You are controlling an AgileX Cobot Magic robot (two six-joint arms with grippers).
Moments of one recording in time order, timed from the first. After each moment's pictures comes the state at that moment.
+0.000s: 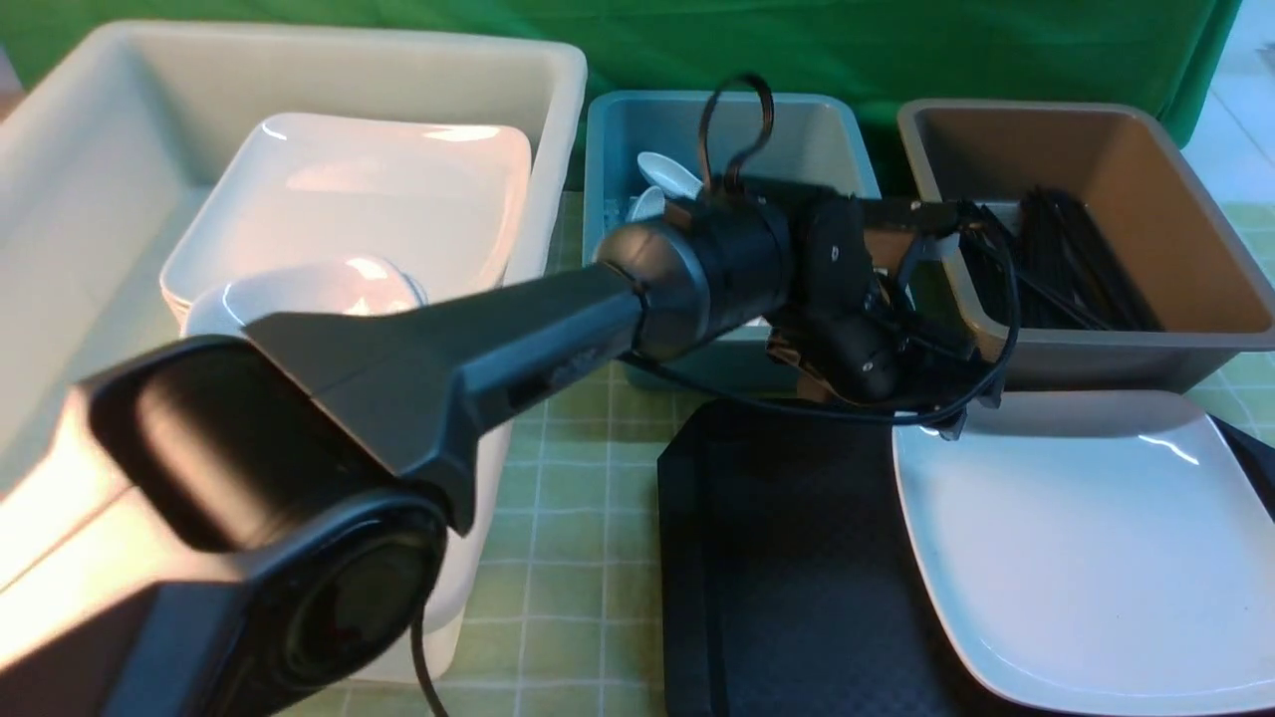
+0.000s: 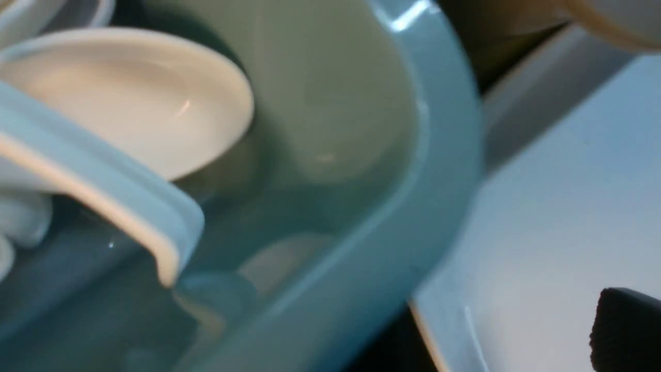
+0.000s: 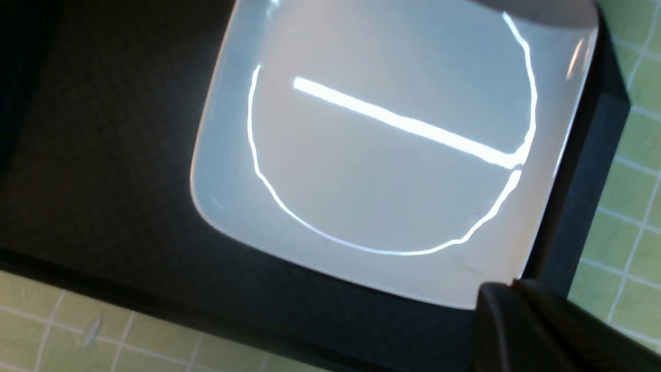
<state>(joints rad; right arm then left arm) 0.12 1.10 -1.16 0.03 1.21 -0.21 -0.75 2.36 -2.04 -0.28 0.67 -0.08</state>
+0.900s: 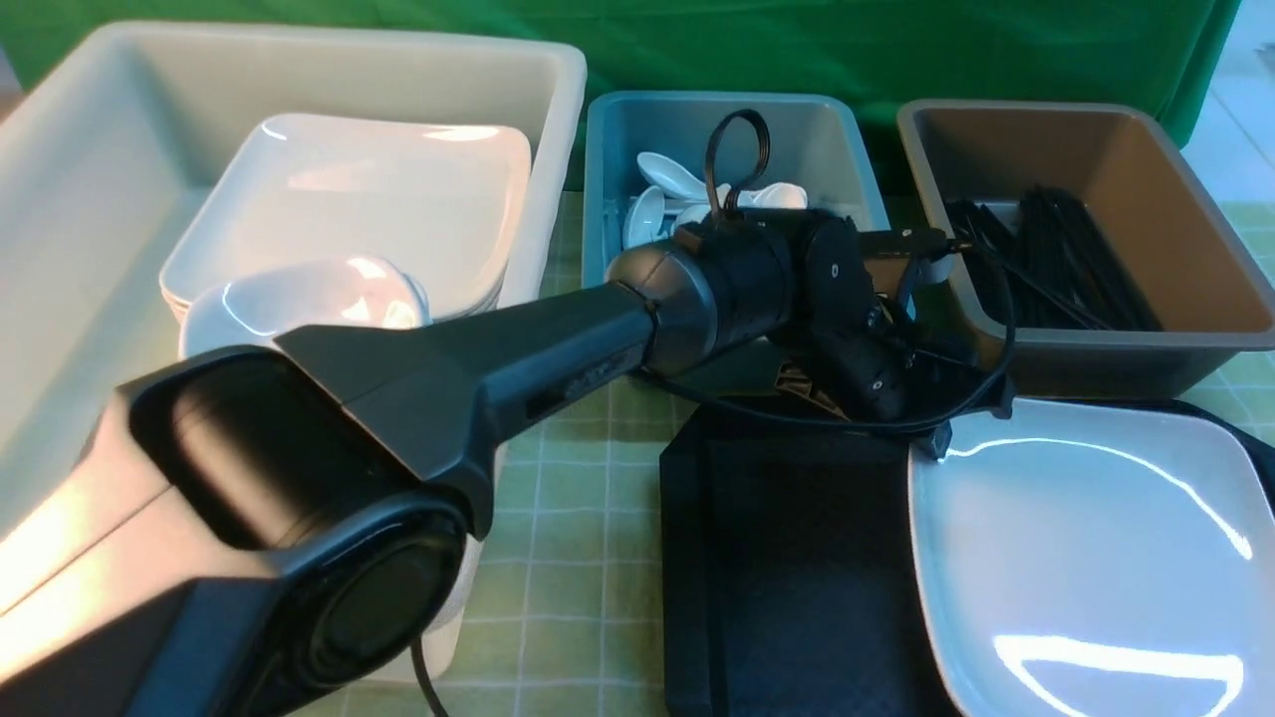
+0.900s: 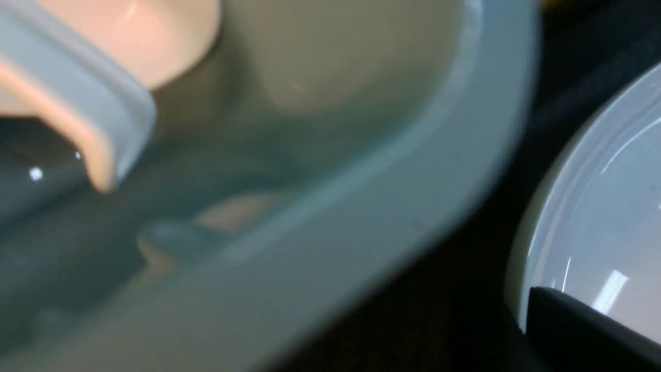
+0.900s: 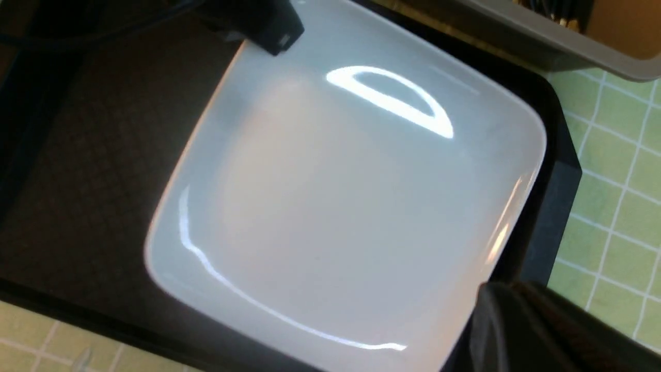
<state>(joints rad) 0.12 1.10 -1.21 0.04 1.19 -0.25 -0.75 2.36 -2.05 -0.35 0.73 -0.10</state>
